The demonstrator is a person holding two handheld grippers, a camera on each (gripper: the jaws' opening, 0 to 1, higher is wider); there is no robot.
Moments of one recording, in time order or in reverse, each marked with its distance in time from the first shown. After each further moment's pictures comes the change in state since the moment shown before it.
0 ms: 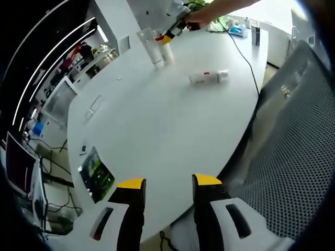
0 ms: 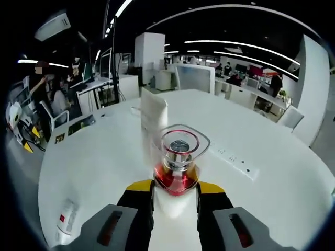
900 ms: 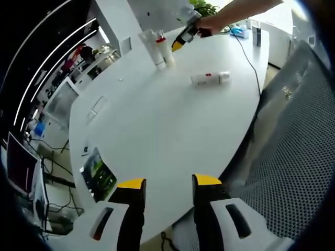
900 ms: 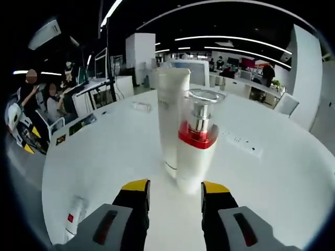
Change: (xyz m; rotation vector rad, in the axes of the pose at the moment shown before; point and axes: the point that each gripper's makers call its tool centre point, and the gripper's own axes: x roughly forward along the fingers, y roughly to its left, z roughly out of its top) left arm -0.002 0.003 0.002 0.000 -0.012 0.014; right arm -0.020 0.038 -0.042 0.094 0.017 -0.039
